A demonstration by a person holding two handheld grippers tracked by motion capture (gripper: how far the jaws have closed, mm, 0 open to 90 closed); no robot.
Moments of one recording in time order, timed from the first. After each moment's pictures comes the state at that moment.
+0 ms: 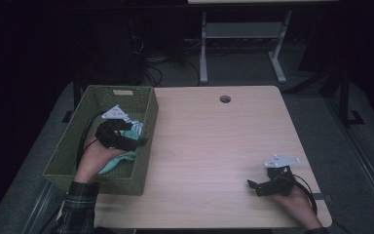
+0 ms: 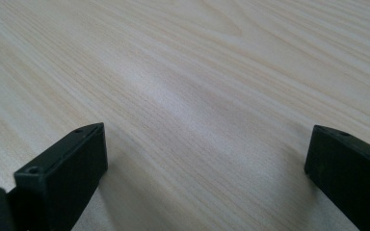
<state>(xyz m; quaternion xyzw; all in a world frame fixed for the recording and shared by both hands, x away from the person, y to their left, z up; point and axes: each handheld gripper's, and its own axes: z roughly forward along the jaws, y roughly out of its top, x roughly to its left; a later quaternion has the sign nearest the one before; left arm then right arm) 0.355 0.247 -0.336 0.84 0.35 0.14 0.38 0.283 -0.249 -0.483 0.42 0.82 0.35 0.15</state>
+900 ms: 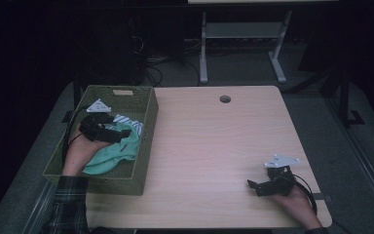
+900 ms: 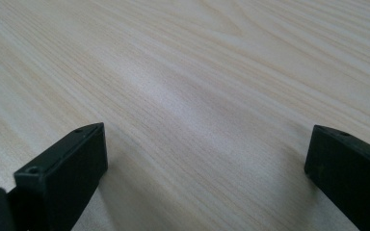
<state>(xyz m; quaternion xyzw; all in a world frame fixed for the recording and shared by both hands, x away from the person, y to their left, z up) 0.376 0.291 -0.338 0.83 0.39 0.19 0.35 0.283 -0.249 -0.483 0.42 0.82 0.35 0.16</state>
